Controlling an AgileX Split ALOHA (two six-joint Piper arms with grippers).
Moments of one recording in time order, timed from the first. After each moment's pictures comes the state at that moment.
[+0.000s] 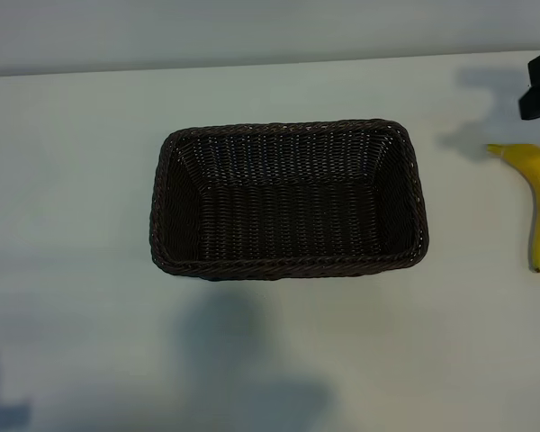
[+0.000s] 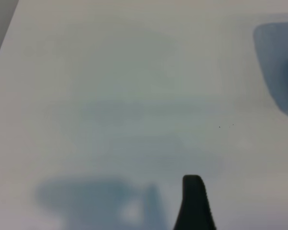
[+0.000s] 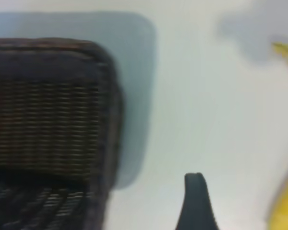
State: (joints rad) left arm 0.06 -0.01 -0.50 -0.01 1.05 0.05; right arm -0.06 1.55 -1.22 0.41 0.96 -0.30
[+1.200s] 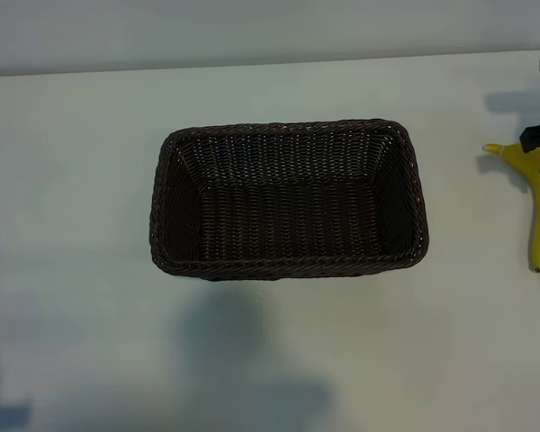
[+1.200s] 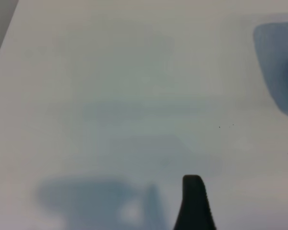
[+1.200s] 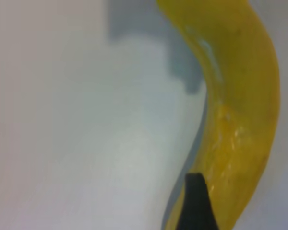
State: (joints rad) left arm 0.06 -0.01 -0.50 -0.01 1.05 0.05; right arm -0.06 1.86 -1.23 0.07 0.87 -0.12
